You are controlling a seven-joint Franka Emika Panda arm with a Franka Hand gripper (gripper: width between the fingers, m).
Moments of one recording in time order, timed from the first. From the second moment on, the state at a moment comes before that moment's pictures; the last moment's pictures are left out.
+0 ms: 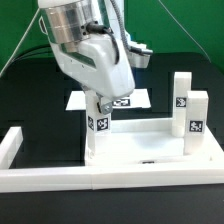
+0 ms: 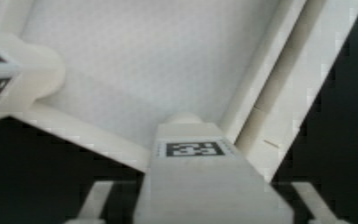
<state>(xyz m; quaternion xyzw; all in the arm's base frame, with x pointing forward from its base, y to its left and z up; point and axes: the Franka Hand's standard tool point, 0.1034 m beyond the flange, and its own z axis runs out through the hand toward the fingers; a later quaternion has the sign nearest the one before) 0.622 -0.049 0.111 -0.91 0.40 0.03 0.07</state>
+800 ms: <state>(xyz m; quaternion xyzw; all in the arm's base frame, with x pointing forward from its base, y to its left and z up) 0.622 -0.051 0.115 -0.99 -0.09 0.00 0.05</state>
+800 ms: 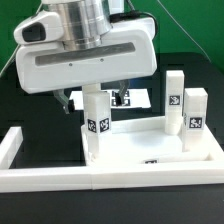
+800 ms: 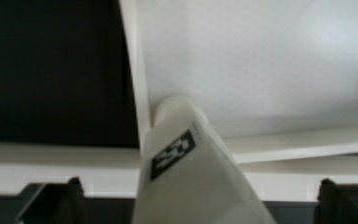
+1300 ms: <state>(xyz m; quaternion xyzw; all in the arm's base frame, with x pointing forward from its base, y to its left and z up) 0.618 -0.063 0.114 -0.97 -0.23 0.00 0.04</state>
